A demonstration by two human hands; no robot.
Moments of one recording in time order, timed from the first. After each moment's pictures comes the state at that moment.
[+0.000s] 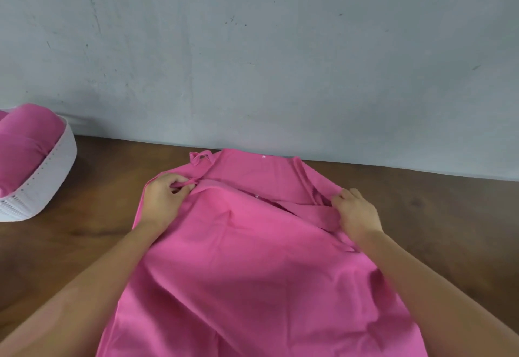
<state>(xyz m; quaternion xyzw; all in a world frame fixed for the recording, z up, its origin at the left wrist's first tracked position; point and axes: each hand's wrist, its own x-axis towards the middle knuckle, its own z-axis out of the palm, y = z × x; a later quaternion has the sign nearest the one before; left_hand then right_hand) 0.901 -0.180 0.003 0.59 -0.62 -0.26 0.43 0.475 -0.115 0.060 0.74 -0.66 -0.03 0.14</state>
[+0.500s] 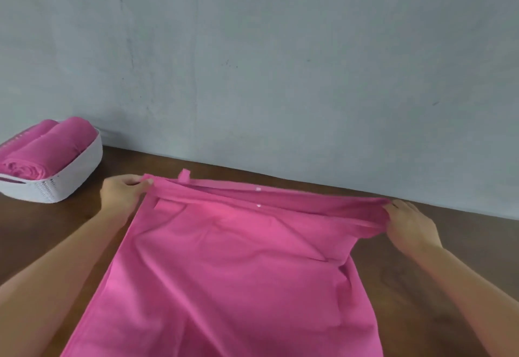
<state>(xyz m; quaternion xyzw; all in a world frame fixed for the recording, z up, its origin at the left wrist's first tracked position) 0.939 -0.127 0.057 0.69 -0.40 -0.29 0.53 0.343 -0.066 0.152 0.66 -0.74 -0.02 0.13</state>
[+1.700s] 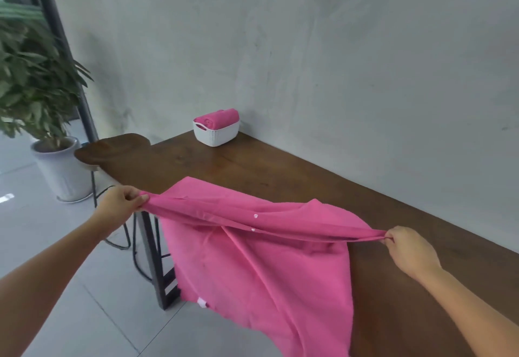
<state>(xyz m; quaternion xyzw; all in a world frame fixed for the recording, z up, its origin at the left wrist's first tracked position) 0.936 0.341 0.095 0.81 -0.34 -0.13 0.46 0.354 0.068 0.126 0.82 -0.57 0.06 0.02</state>
